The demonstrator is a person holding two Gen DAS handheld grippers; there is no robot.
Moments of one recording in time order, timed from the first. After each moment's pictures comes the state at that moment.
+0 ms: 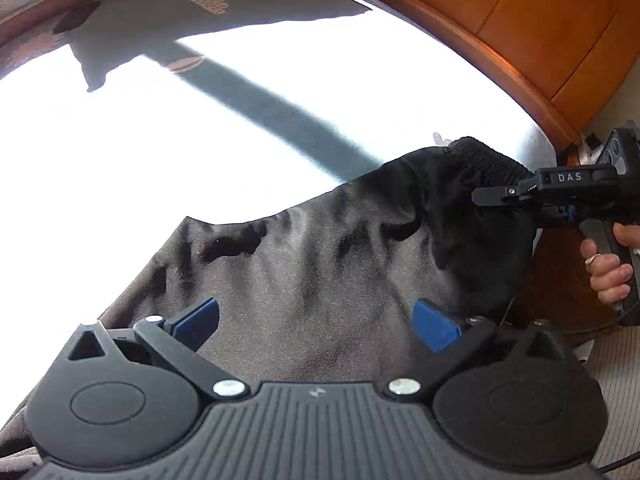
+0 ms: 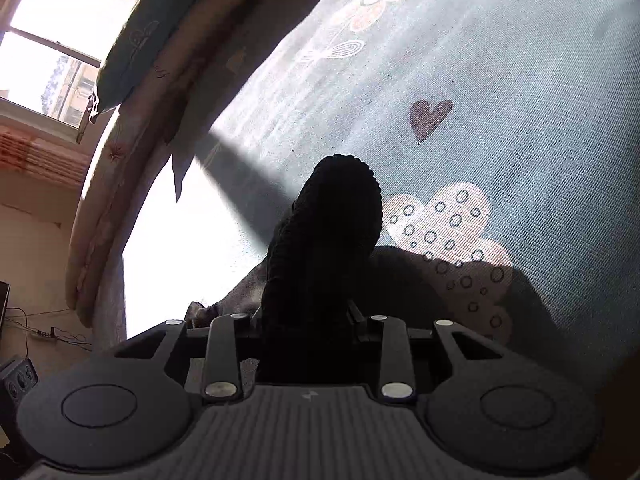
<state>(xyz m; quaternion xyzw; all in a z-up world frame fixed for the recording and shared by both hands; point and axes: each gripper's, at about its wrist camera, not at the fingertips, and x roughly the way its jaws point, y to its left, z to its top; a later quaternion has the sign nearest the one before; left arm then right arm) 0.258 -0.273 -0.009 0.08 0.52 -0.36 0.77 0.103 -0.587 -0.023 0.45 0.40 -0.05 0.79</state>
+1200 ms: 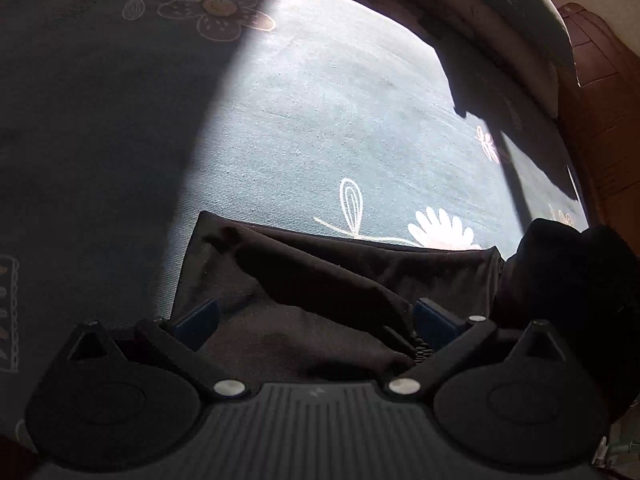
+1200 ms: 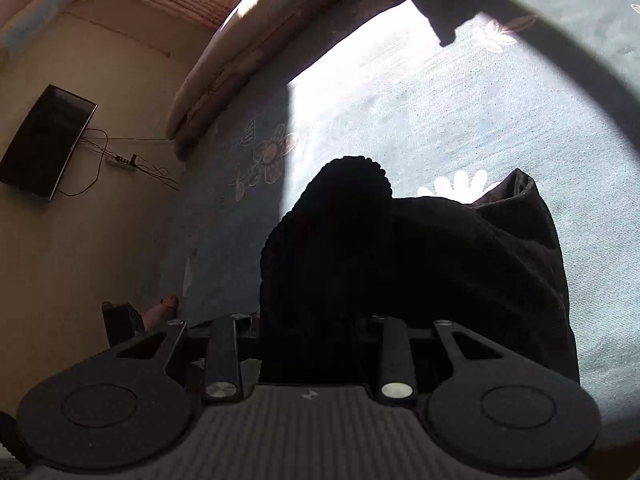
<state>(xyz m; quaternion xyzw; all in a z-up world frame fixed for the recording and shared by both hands) 0.249 0.045 0.001 -0.20 0.55 -0.07 0.81 0.208 -0.291 0.102 0.35 0.49 0.20 0.77</state>
